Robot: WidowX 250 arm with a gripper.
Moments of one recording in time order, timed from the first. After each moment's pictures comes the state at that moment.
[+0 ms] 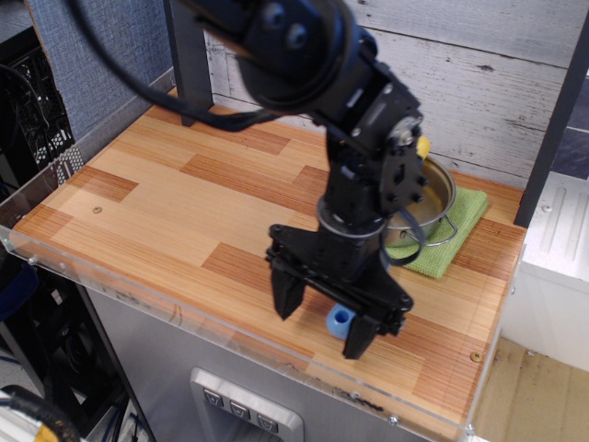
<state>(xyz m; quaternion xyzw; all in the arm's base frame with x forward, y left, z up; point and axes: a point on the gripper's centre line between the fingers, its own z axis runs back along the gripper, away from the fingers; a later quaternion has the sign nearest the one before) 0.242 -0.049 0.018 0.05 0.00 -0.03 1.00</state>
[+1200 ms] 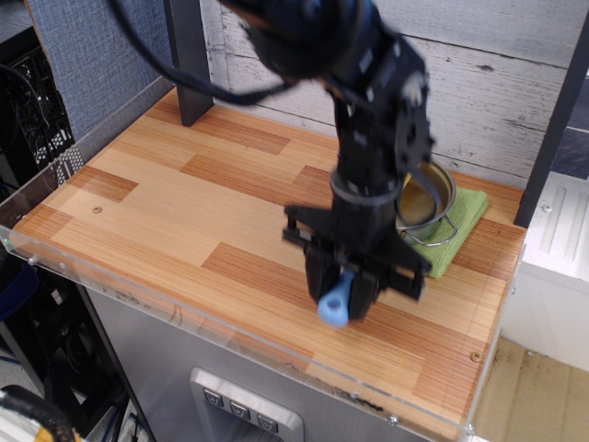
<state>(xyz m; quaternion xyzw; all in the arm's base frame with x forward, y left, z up) 0.257 -0.046 0.043 0.03 -0.01 -0.01 1.00</state>
